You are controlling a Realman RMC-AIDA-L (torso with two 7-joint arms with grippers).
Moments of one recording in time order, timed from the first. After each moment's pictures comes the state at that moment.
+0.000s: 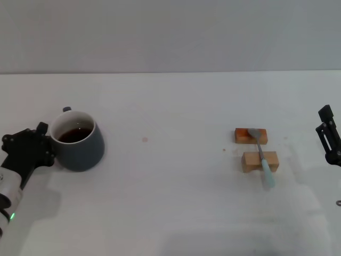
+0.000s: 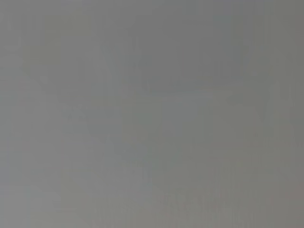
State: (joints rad) left arm -0.37 -2.07 -0.66 -0.16 2.18 1.07 0.21; right arm 0.28 2.08 0.08 0.37 -1.64 -1.62 -0.02
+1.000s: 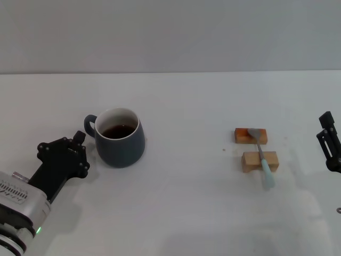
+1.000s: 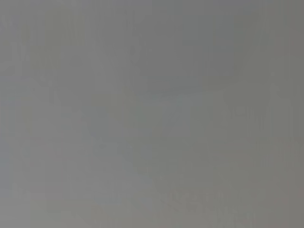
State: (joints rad) left arm -0.32 -2.07 -0.51 -0.27 2.18 1.11 0.21; right arm 0.25 2.08 0.07 0.39 -1.65 -1.63 -0.02
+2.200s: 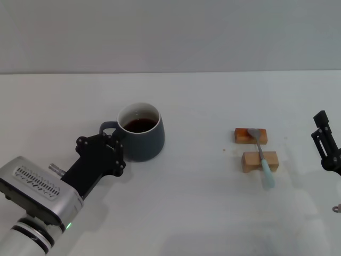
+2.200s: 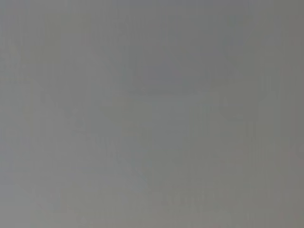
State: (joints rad) left arm -0.38 -2.08 -0.41 -0.34 2.18 1.09 0.20; right arm 0.26 2.09 0.07 0.39 -1.66 -1.63 -0.02
